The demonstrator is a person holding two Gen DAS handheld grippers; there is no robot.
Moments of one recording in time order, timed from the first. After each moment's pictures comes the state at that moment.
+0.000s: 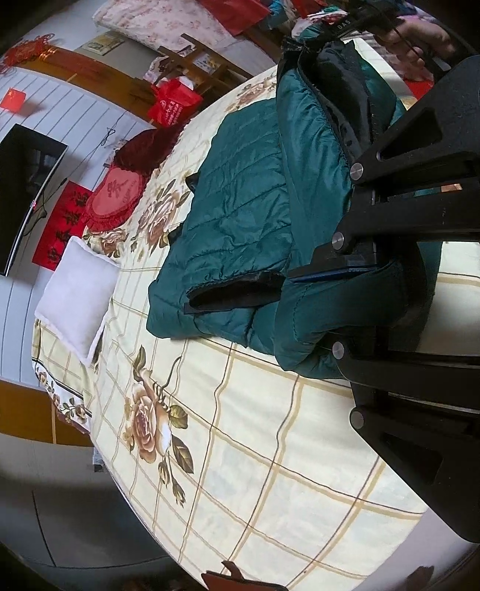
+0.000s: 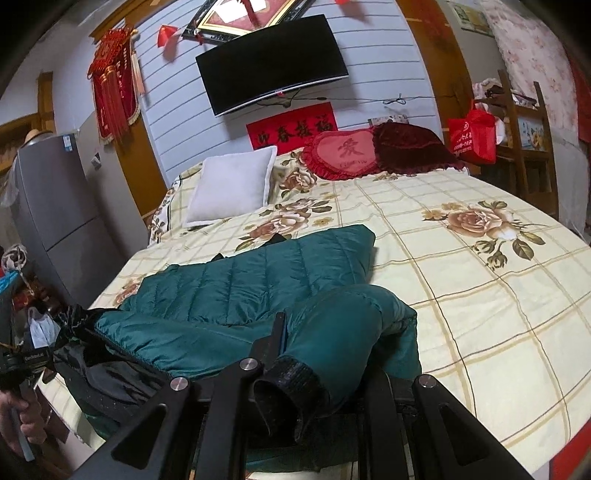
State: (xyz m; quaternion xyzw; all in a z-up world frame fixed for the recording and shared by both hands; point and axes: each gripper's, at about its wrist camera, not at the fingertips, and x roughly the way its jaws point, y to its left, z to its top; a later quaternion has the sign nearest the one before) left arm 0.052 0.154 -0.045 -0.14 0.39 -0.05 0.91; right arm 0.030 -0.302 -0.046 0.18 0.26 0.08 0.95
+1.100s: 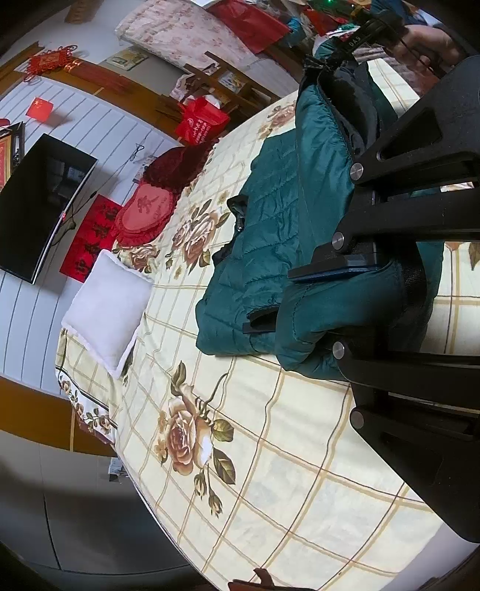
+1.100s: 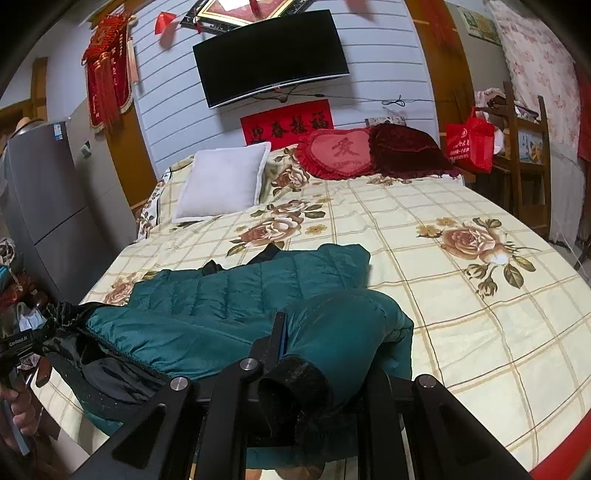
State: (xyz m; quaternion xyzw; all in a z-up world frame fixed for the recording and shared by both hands) left arm 0.065 0.168 0.002 -0.16 0.34 -0.07 0.92; right arm 0.052 -0.300 -0.004 0.16 0.28 0.06 0.94
